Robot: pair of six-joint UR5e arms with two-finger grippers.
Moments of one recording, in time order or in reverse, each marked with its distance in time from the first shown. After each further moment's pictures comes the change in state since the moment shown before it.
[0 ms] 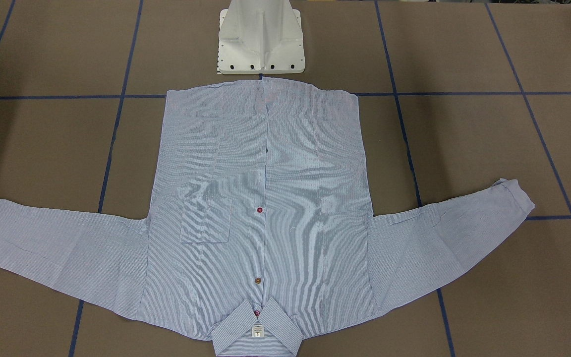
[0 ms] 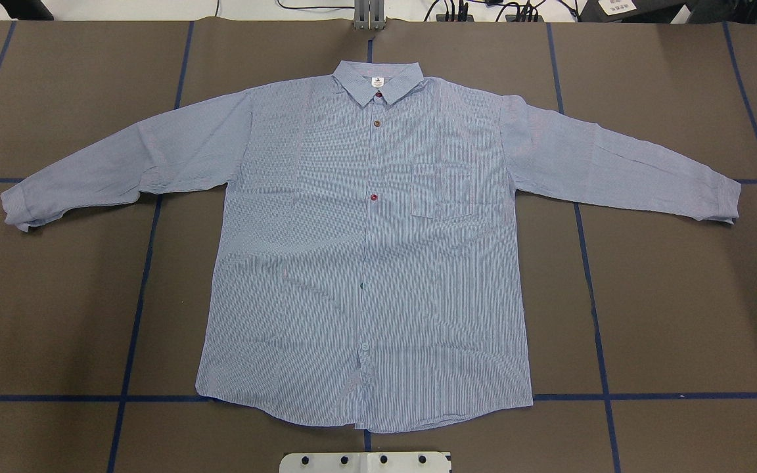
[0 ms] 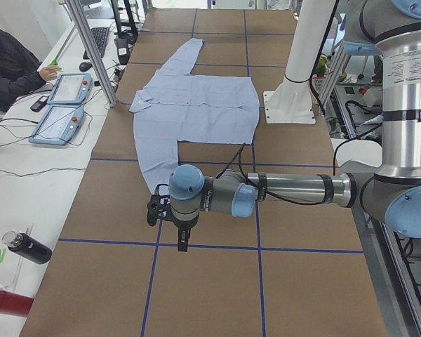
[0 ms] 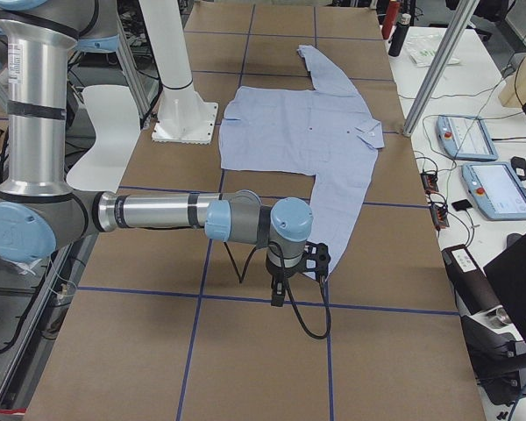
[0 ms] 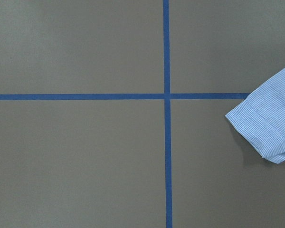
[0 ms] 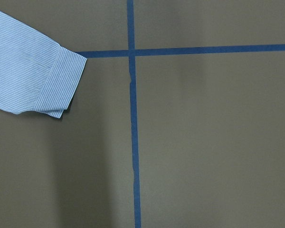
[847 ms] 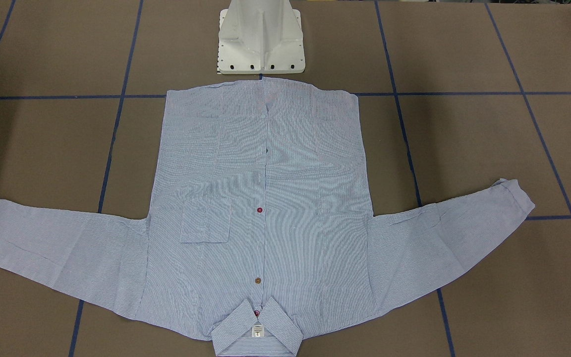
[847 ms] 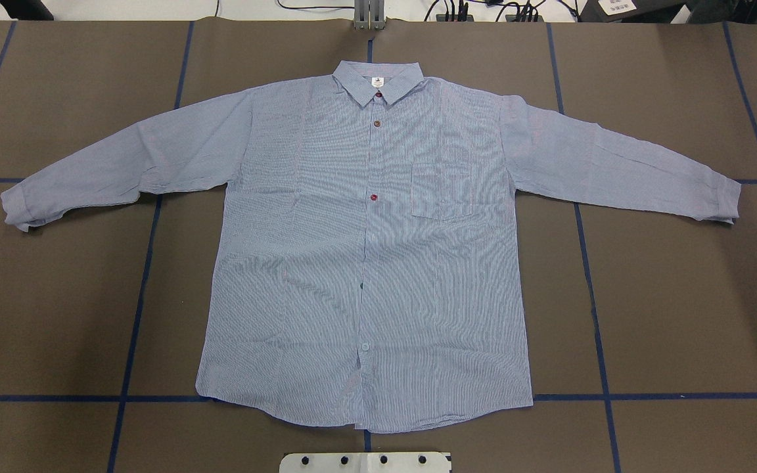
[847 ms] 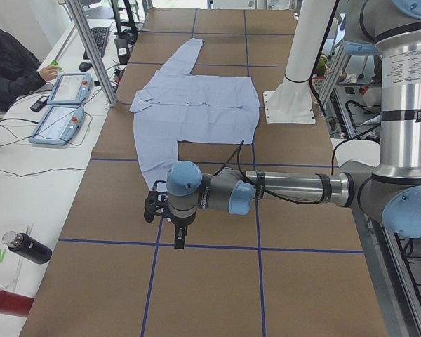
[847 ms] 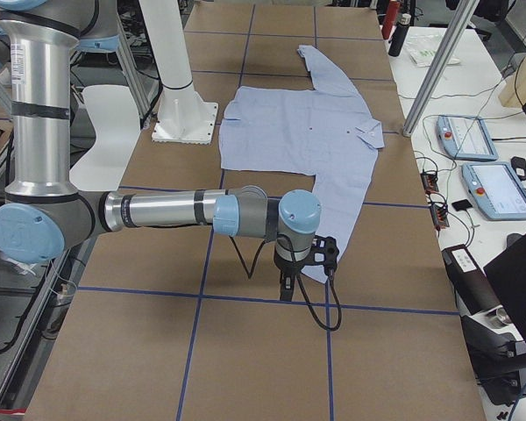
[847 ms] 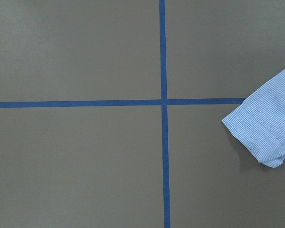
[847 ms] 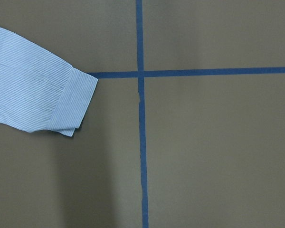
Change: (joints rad) left arm 0.000 -0.058 -0.003 -0.003 0.007 0.001; right arm -0.015 0.064 -0.008 0.000 0.000 0.035
